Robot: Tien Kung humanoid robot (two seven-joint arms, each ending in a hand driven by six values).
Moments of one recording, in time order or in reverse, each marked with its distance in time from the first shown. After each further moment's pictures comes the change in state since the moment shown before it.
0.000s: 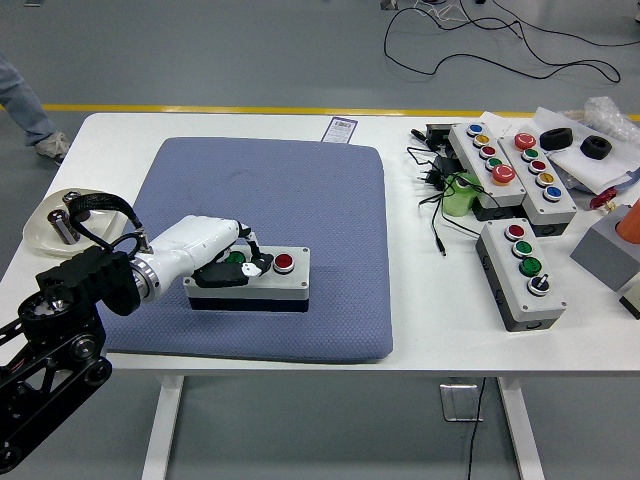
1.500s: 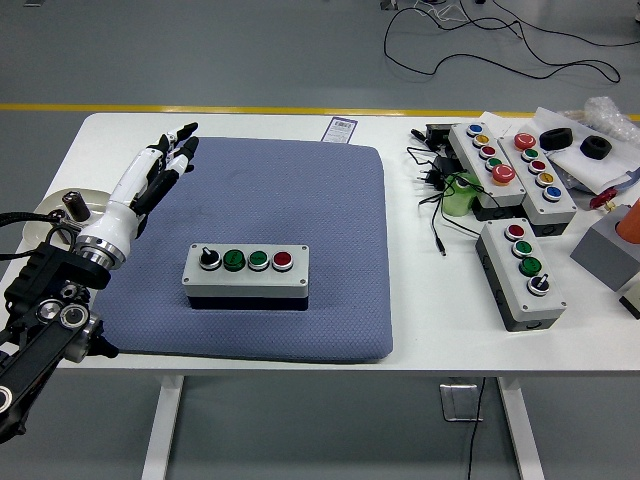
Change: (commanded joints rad) left arm 0.045 -0.085 -0.161 0.231 -0.872 0.556 -0.291; right arm -0.003 0.000 -0.001 0.000 -0.004 0.000 -0.001
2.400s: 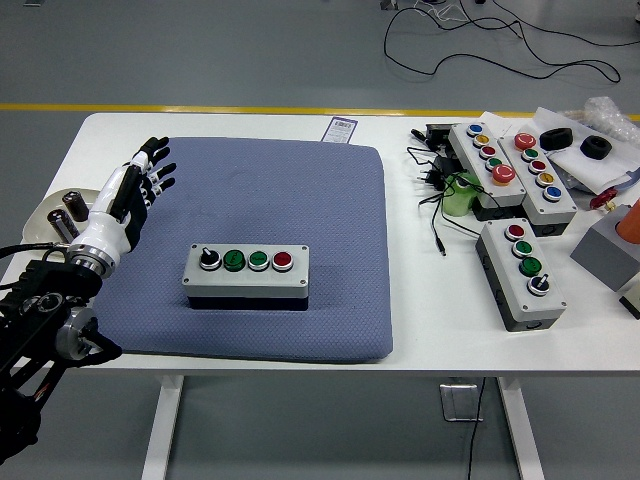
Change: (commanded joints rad) left arm 0.012 -0.007 -0.024 0.045 -0.288 0.013 -0.008; right arm 0.004 0.000 0.005 0.000 -0.005 0.000 0.003
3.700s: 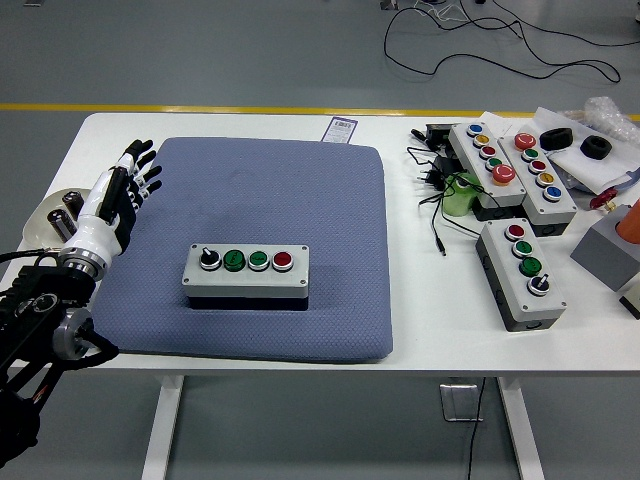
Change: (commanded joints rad) left arm 0.012 -0.014 -0.032 0.027 -0.012 0.012 -0.013; right arm -0.001 0.002 -0.001 0.000 -0.001 -0.001 -0.005
